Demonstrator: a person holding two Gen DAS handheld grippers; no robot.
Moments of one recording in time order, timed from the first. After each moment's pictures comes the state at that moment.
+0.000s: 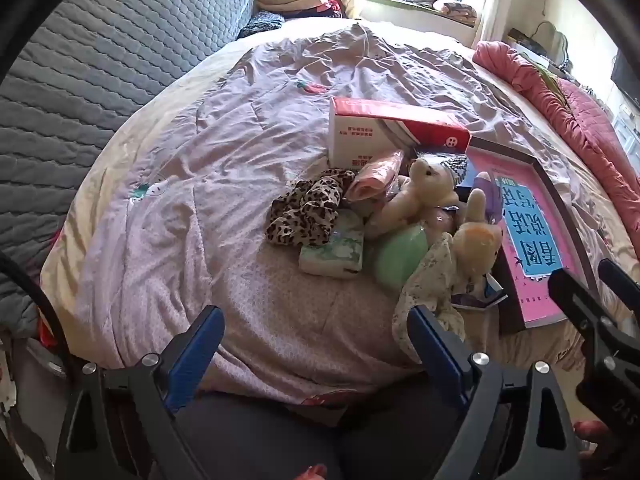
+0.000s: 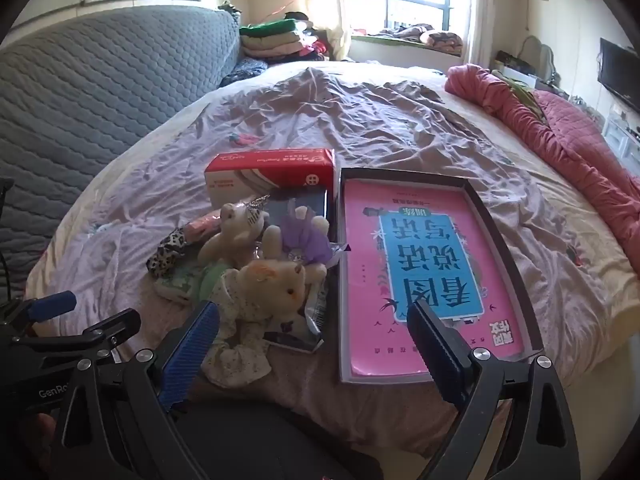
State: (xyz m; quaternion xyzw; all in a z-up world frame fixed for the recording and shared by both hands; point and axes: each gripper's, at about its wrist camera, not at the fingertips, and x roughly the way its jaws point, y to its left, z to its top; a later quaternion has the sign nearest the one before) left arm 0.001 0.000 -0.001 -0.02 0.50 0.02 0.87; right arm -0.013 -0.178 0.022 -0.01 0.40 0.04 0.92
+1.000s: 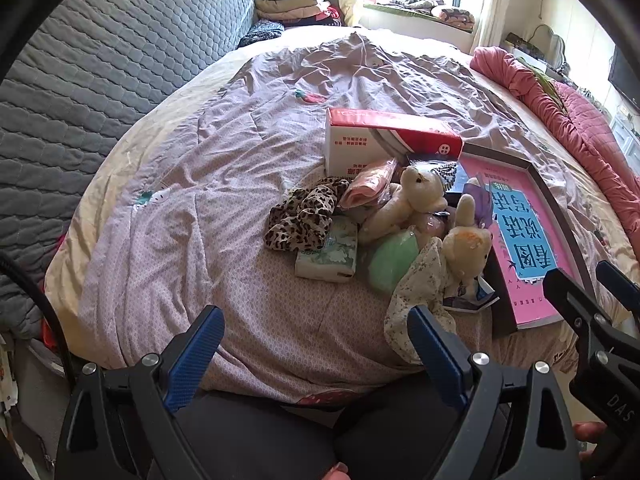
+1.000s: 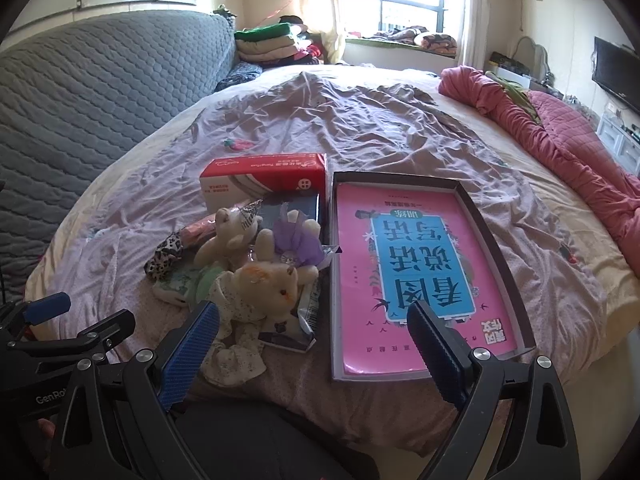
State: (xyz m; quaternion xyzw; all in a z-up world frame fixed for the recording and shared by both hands) left arm -0.007 -0.005 0.011 -0.01 0.48 0.02 0.88; right arm -0.019 -0.184 0.029 0.01 0.40 0.04 0.92
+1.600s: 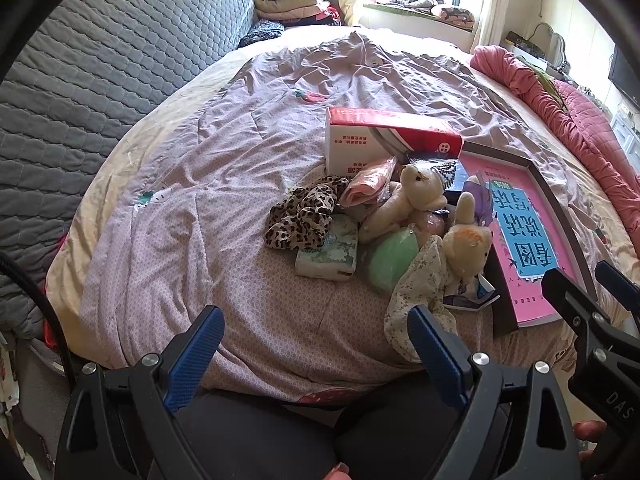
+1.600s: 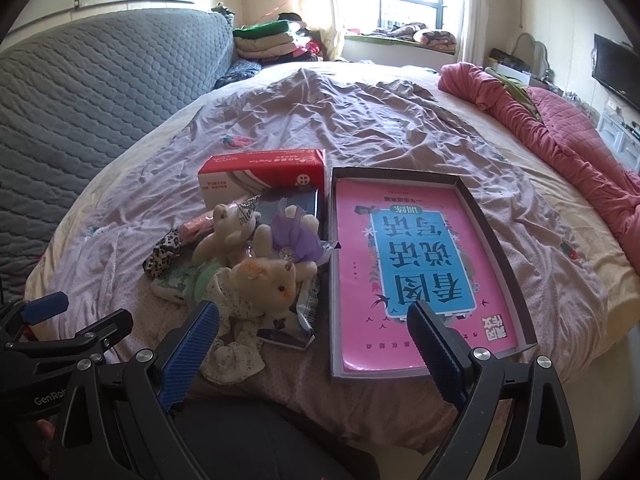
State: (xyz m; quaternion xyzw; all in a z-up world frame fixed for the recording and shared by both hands) left arm -0.009 -0.003 0.009 -0.02 0.48 0.02 0.88; right arm -0.019 -0.185 0.026 0.01 0.40 0.04 0.92
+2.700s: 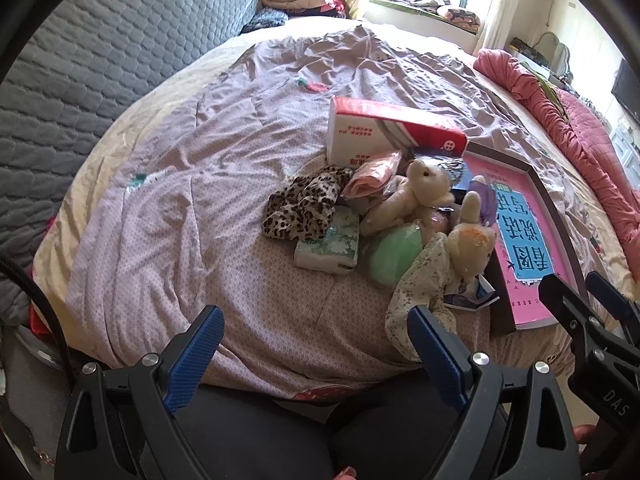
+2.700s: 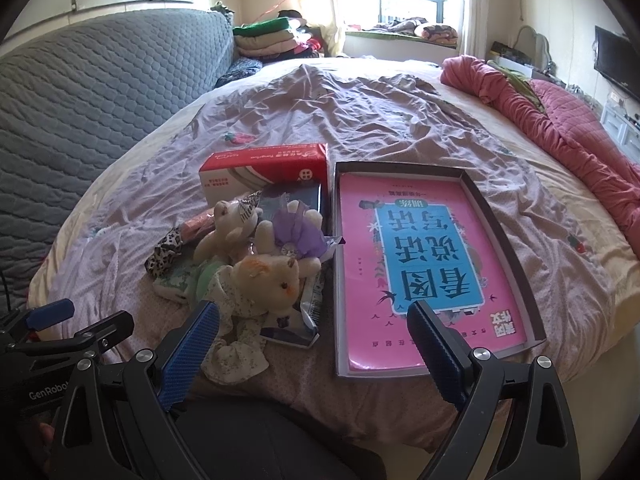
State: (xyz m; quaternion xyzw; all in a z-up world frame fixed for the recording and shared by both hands) left arm -0.005 0.004 -0.002 -0.05 0.50 0.02 0.87; right arm -0.011 -0.186 0.018 0.03 0.41 0.04 0.91
